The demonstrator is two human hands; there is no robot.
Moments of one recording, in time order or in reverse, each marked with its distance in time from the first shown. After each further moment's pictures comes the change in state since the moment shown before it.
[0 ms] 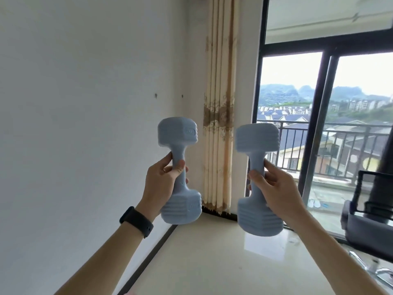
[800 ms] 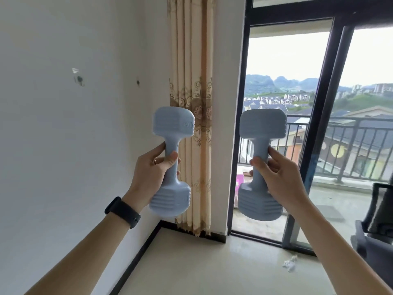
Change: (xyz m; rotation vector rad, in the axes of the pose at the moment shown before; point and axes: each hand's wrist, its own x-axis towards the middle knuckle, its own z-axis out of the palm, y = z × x) left_hand 0.455 -0.181 0.211 -0.018 -0.123 0.040; right_hand 0.439 0.285 -0.006 -0.032 0.148 0.011
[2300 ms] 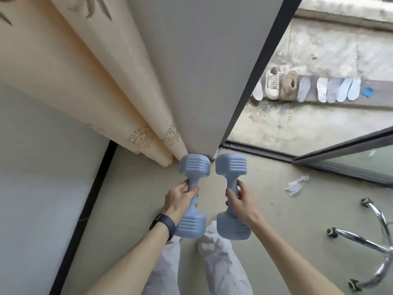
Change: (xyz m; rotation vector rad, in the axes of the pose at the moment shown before) left_hand 0.456 -0.800 0.347 0.301 -0.257 -1.243; right_hand 0.353 0.857 0.231 -0.204 -0.489 1.154
